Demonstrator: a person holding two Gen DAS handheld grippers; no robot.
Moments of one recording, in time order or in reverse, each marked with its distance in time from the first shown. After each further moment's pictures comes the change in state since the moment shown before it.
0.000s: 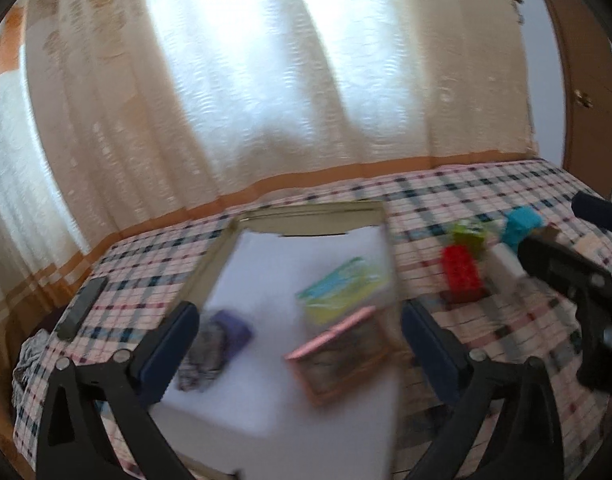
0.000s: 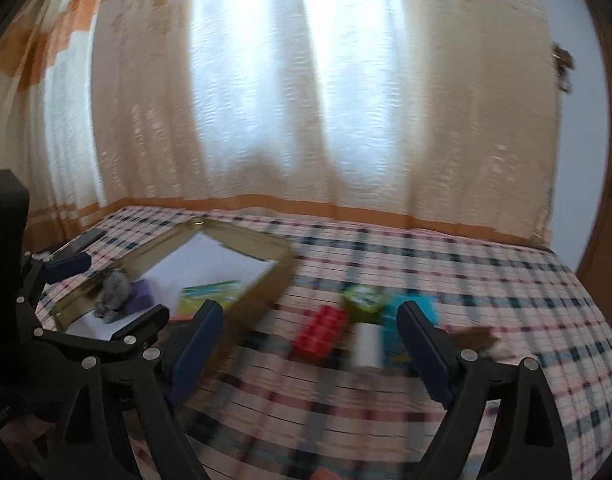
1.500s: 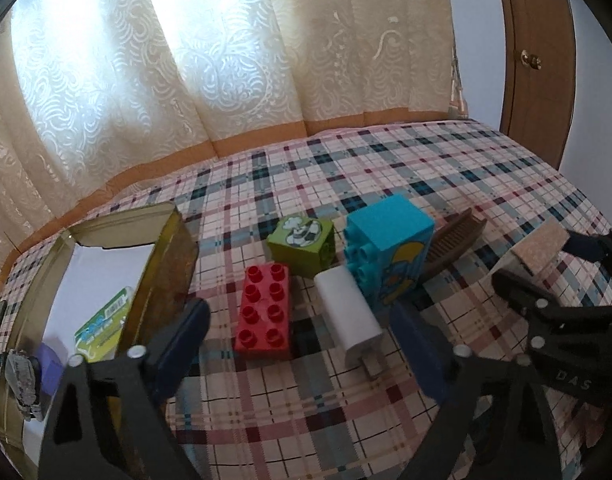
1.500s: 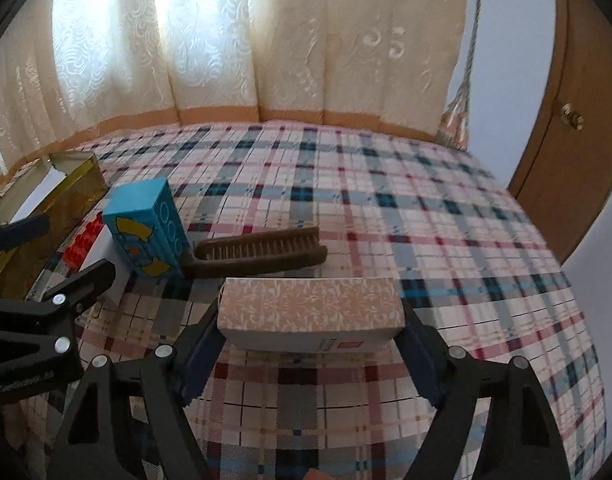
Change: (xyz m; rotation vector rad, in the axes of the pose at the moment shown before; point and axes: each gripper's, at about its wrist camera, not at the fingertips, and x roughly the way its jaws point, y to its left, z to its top) left arm 0.063 -0.141 0.028 0.072 0.139 -0.240; right arm 0.042 -0.141 -0.042 0.067 0.300 -0.256
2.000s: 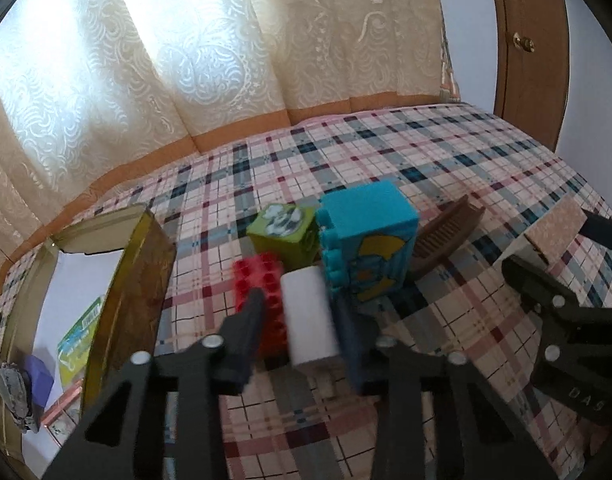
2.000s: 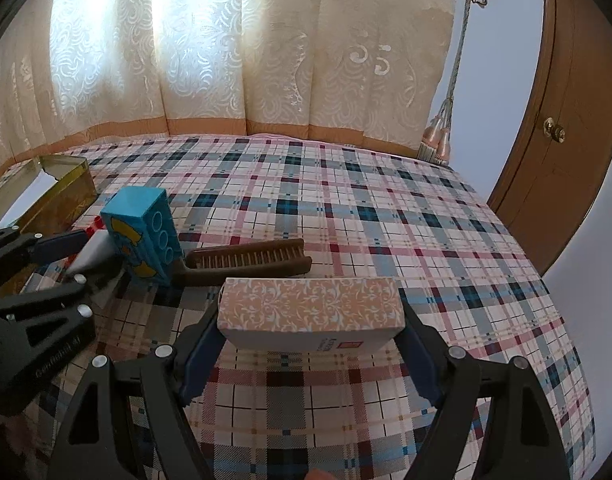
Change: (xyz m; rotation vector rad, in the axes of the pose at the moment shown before) left arm 0.016 -0.015 0.002 0.041 0.033 -0.021; right arm -0.006 0.003 0.000 -0.012 -0.032 -0.061
